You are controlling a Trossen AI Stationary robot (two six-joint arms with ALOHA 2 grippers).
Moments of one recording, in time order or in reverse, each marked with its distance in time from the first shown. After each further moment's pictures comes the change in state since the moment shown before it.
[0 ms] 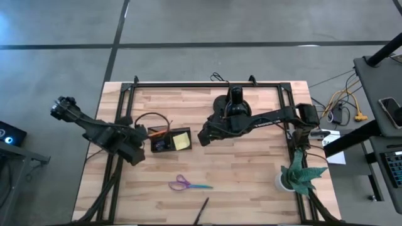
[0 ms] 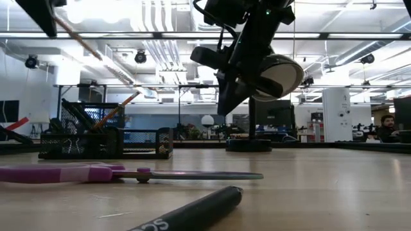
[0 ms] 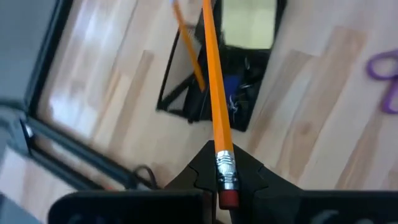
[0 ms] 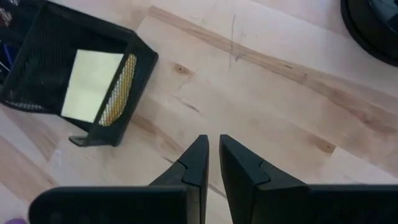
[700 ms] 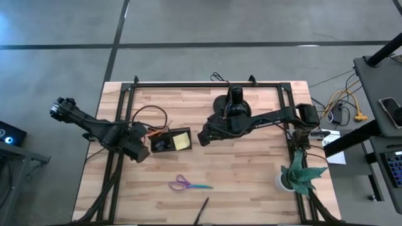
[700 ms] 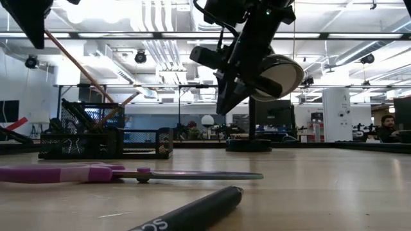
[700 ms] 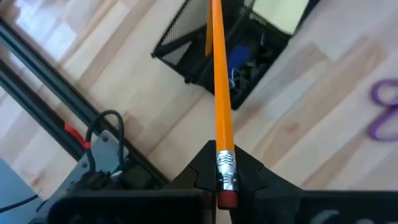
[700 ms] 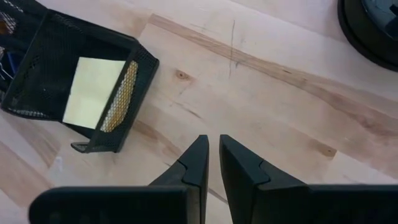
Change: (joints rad) left arm 0.073 0.010 -0.048 0.000 0.136 -0.316; right arm 0.008 0.000 -0.006 0.017 0.032 0.007
